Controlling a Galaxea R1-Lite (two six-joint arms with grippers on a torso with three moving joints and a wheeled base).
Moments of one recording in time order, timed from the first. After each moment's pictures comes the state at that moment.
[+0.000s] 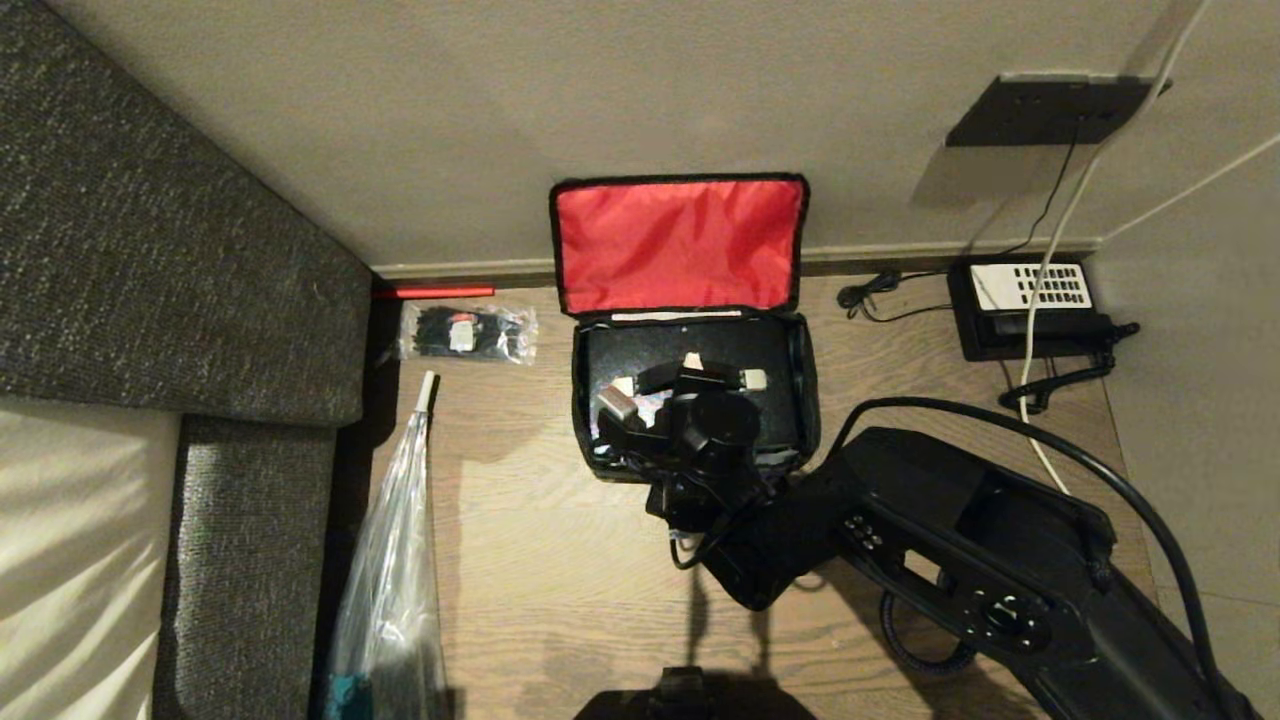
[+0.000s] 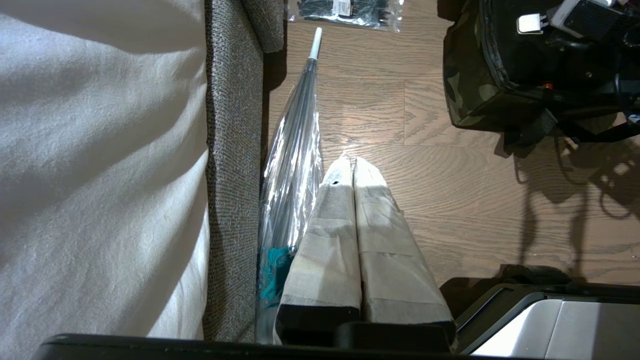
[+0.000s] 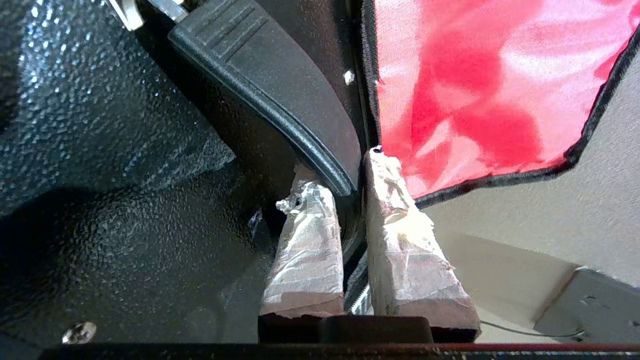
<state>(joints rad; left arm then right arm) 0.00 0.00 0.00 0.00 0.01 0.00 0.76 2.60 -1.57 -1.39 -0.76 -1.62</state>
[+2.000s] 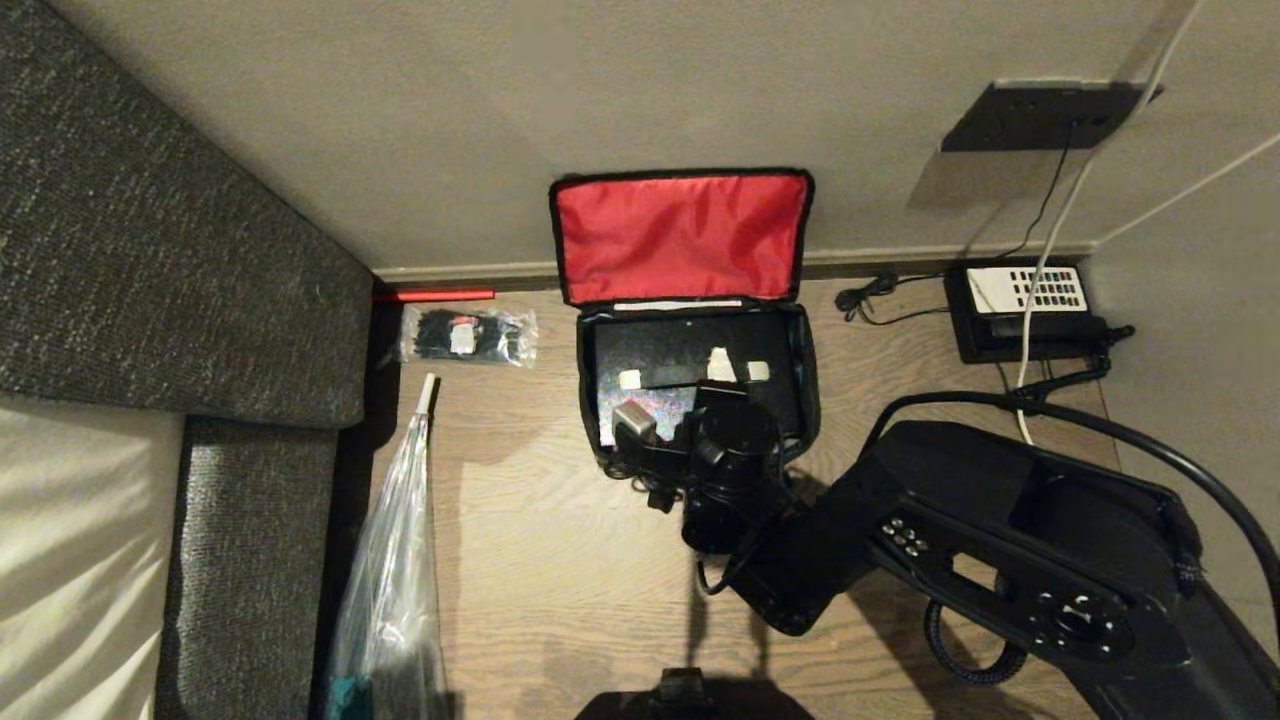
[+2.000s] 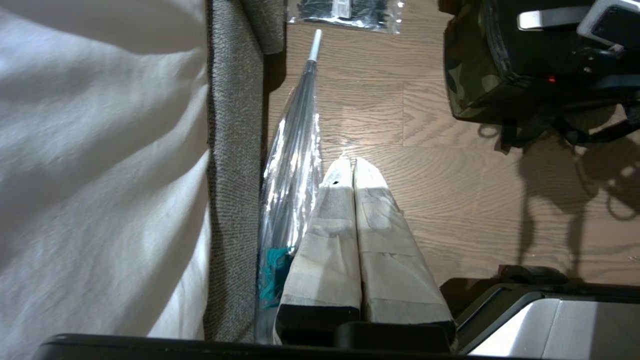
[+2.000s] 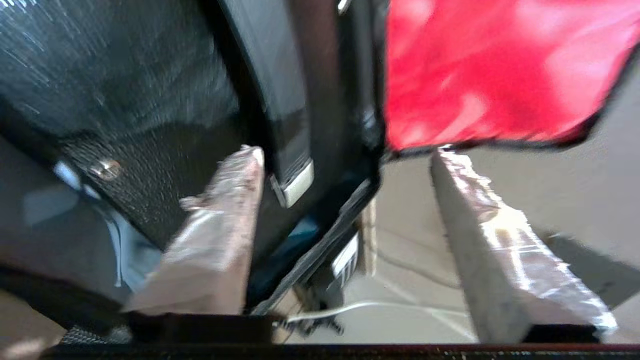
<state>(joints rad) 0.00 0.00 0.00 0.00 0.01 0.00 0.76 2.52 -1.37 -1.37 -0.85 -1.60</state>
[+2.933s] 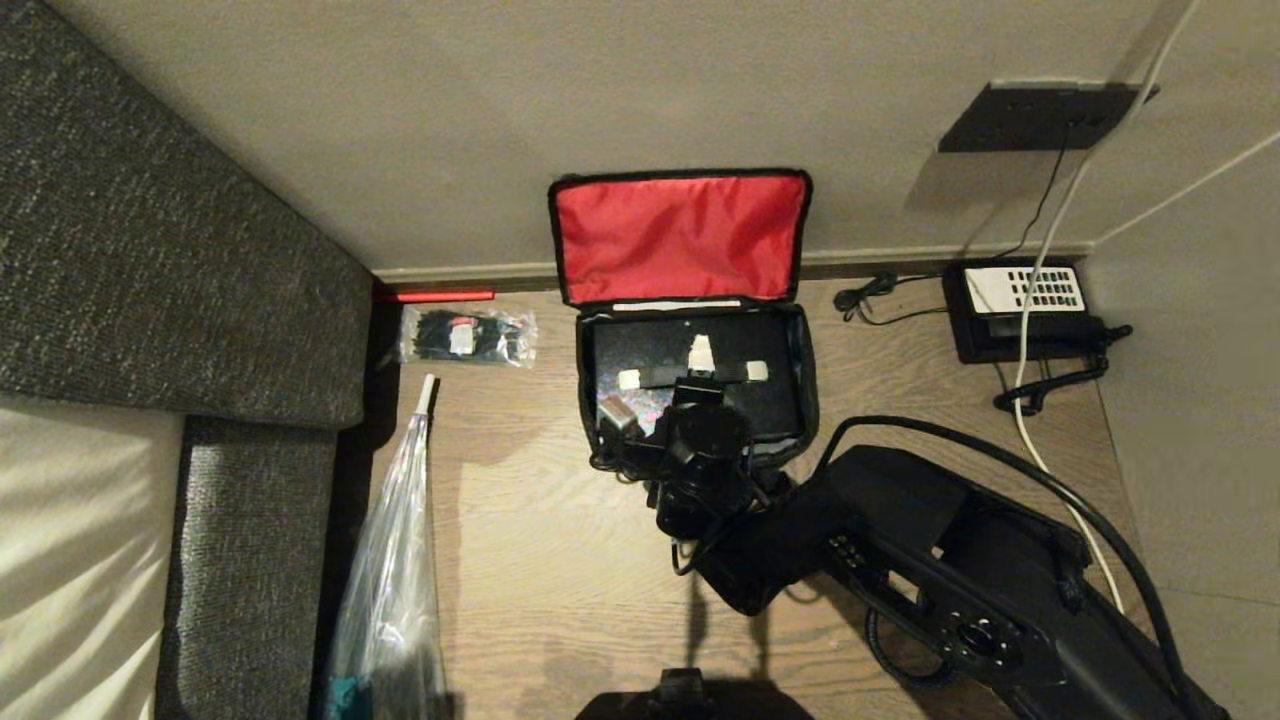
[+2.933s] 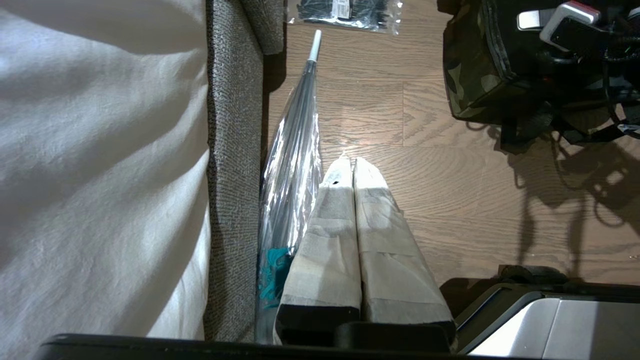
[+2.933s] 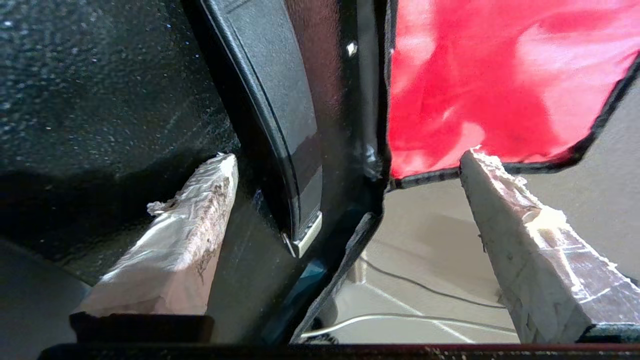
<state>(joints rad) 0.00 0.00 0.00 0.00 0.01 0.00 0.73 2.70 -1.65 -1.33 -0.82 -1.65</state>
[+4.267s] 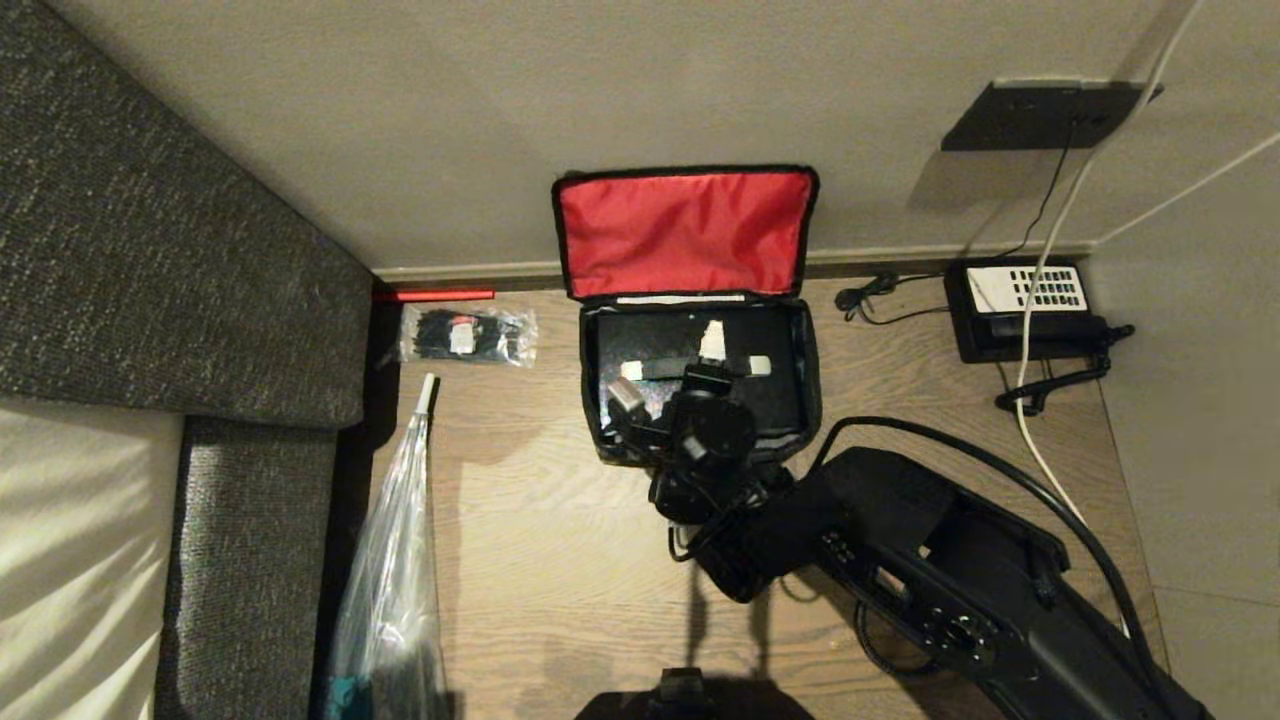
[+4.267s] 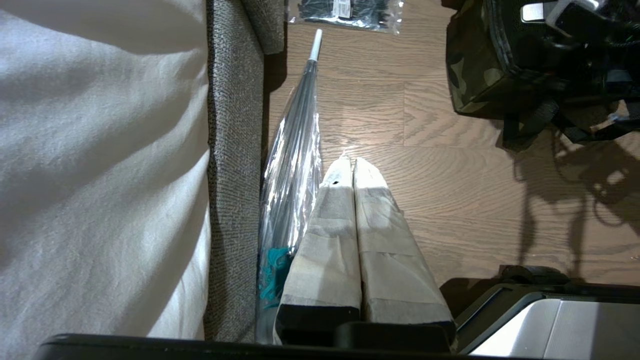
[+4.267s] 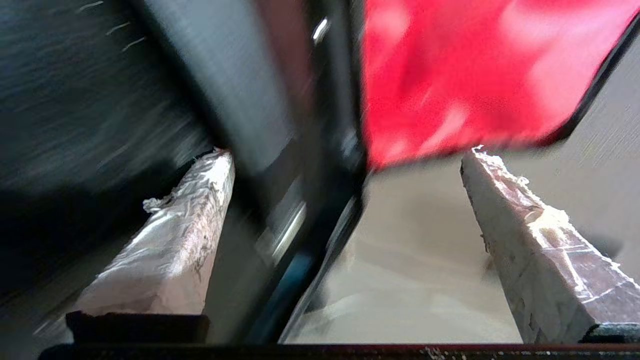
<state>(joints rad) 0.00 0.00 0.00 0.00 0.01 0.00 0.72 2.75 -1.74 -1.43 -0.91 -1.73</state>
